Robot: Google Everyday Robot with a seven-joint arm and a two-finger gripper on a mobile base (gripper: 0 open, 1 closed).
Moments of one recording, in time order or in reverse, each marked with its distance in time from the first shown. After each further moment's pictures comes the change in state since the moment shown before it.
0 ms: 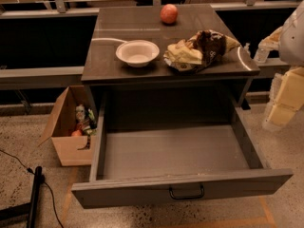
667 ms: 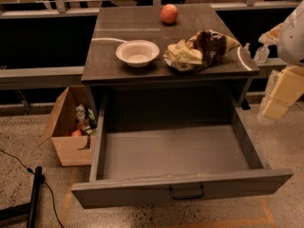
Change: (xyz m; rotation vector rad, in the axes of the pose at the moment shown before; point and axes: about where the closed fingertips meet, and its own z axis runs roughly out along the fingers) arm 0.000 -0.017 0.006 0.067 -0.034 0.004
